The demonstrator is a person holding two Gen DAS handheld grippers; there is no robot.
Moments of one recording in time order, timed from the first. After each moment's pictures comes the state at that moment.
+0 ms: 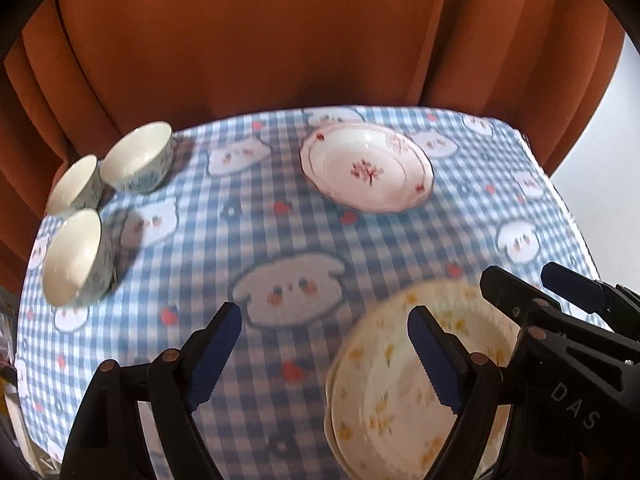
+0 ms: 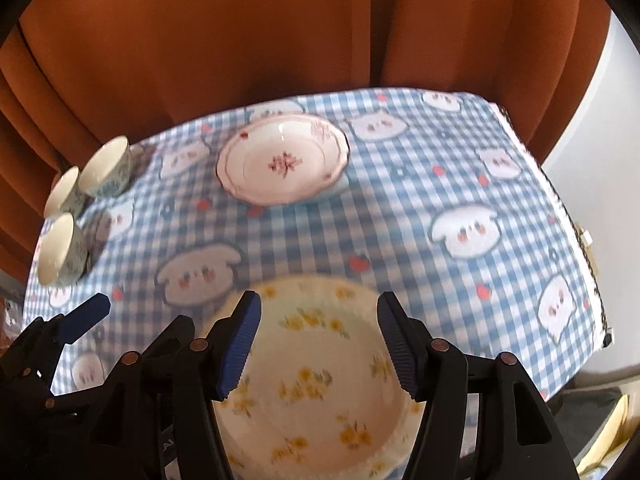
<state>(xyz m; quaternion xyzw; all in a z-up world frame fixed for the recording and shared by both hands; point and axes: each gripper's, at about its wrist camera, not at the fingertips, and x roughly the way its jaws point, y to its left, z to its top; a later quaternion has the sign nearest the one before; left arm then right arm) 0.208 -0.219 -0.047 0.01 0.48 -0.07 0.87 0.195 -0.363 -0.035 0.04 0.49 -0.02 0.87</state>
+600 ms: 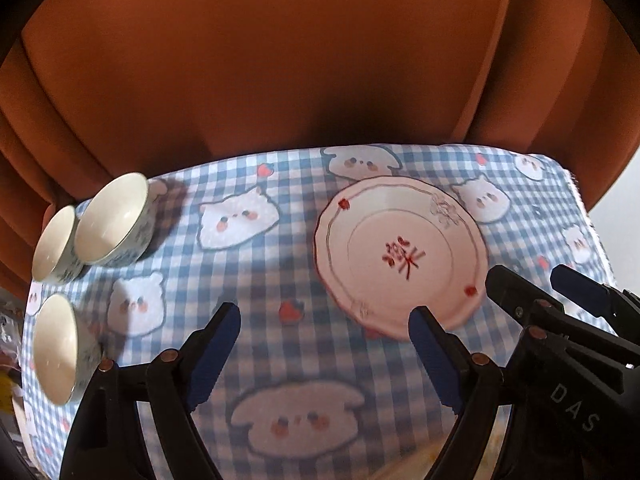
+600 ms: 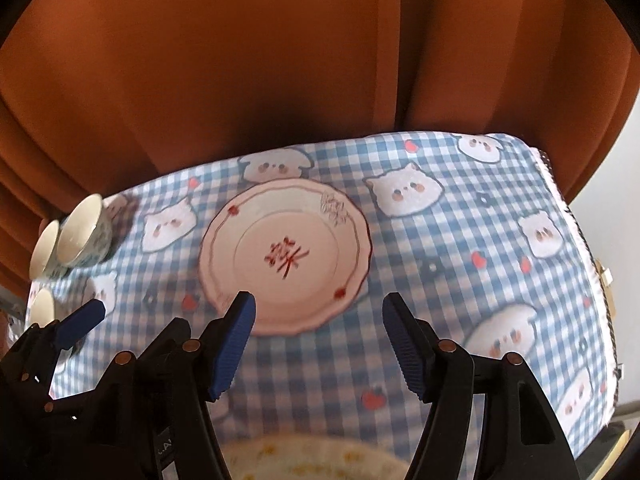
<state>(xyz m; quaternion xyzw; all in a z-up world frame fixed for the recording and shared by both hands) 0.334 -0.242 -0.063 0.01 0.48 -0.02 0.88 0.330 -0.378 -0.048 0.04 0.48 0.00 0.88</state>
